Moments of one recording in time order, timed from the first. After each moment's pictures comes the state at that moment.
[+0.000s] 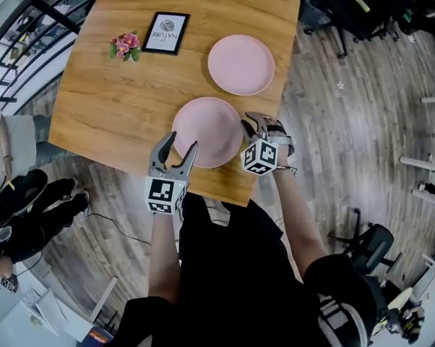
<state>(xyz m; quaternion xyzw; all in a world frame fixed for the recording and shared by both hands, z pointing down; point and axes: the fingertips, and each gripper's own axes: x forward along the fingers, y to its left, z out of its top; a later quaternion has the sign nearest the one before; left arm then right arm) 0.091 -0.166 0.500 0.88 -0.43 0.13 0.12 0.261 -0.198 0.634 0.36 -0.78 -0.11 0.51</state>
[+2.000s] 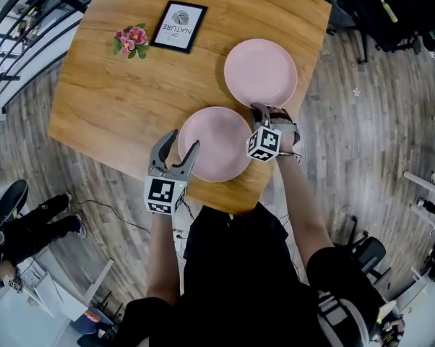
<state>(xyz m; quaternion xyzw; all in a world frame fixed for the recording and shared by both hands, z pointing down) 0.073 -0.225 0.537 0.86 -0.45 0.16 0.16 0.256 -0.290 0.713 0.28 -0.76 -0.14 0.56</state>
